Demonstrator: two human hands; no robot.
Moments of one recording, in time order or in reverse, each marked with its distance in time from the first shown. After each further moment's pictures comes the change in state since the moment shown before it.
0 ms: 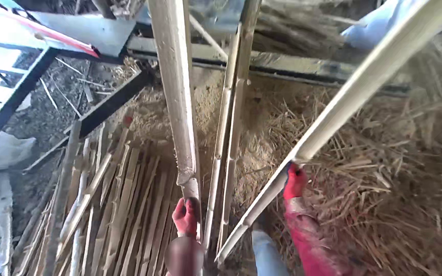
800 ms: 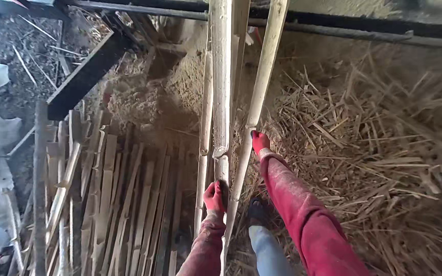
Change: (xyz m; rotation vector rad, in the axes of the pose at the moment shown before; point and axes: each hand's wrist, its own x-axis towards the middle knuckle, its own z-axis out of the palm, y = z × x) left_hand -0.030 -0.159 0.206 0.087 -0.037 -0.444; right_hand 0.208 0.129 0.196 -0.561 -0.610 0.139
